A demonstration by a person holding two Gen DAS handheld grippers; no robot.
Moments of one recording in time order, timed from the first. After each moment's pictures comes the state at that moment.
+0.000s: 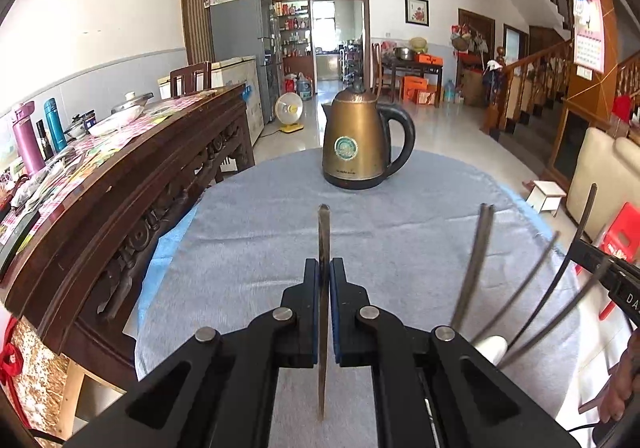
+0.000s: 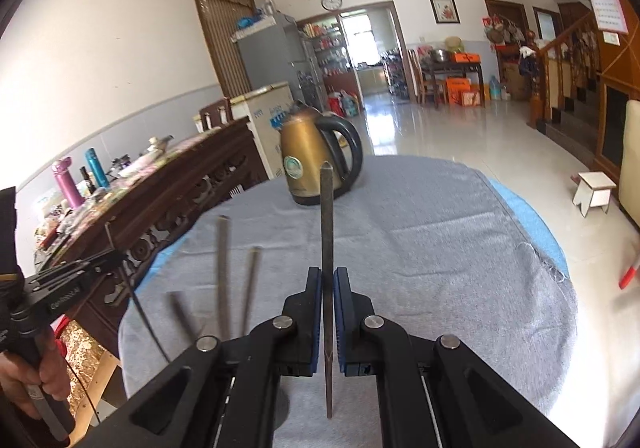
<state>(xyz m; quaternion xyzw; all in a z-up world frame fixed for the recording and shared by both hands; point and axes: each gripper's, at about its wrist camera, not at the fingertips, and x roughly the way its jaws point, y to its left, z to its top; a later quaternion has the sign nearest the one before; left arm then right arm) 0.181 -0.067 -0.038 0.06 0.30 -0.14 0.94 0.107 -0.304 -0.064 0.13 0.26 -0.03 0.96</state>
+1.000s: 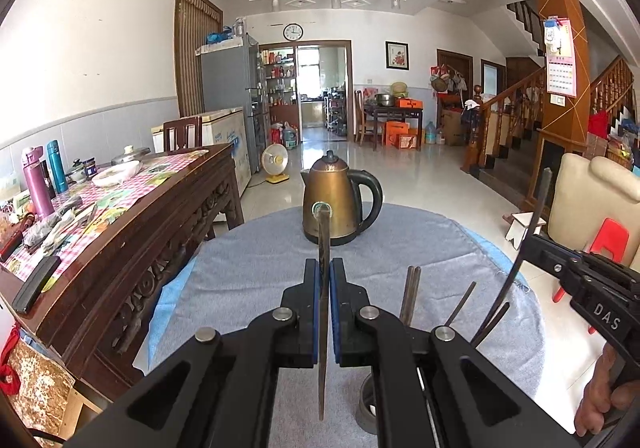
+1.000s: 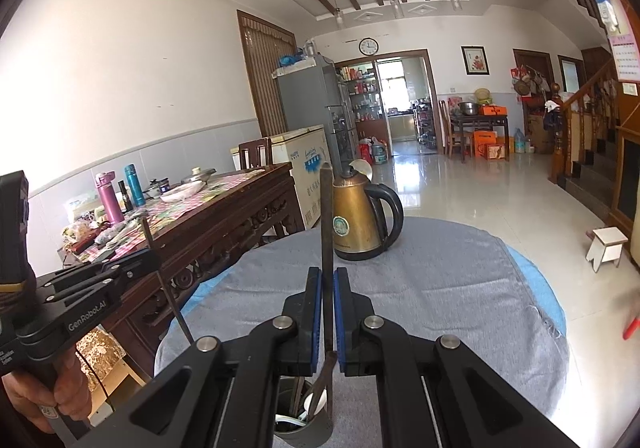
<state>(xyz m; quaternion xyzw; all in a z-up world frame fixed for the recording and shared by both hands) 0.119 -0.070 0.029 0.05 0.21 -0.17 0.96 0.068 -0.254 0.016 0.08 0.18 0.01 0.98</state>
